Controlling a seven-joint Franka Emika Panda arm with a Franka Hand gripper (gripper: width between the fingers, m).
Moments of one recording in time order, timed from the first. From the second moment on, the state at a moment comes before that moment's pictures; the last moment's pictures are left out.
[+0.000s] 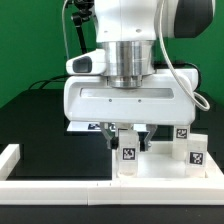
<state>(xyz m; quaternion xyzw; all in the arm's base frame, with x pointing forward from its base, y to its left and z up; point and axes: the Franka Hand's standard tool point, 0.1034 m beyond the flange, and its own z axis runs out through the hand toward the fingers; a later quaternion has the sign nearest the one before) 0.631 0.009 0.074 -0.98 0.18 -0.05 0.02</state>
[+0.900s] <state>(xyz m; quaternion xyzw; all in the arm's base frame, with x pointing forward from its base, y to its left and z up) 0.626 -0.006 0.071 -0.74 0.67 0.00 0.07</state>
